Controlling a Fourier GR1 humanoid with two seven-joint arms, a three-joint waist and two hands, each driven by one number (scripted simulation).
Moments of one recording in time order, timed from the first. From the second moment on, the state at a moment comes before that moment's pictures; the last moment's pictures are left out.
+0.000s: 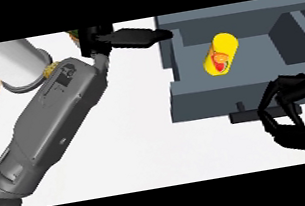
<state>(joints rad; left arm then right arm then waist) -1.05 0.26 -0.49 -0.93 0.66 0.48 -0.23 -0.05 -0.28 -0.03 -1.97 0.22 0.35 0.00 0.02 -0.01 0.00</state>
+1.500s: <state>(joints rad) -0.46 0.58 -0.27 -1.39 0.71 0.21 -0.25 -0.73 -0.20 0.09 -0.65 0.90 -0.10 -0.36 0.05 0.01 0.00</state>
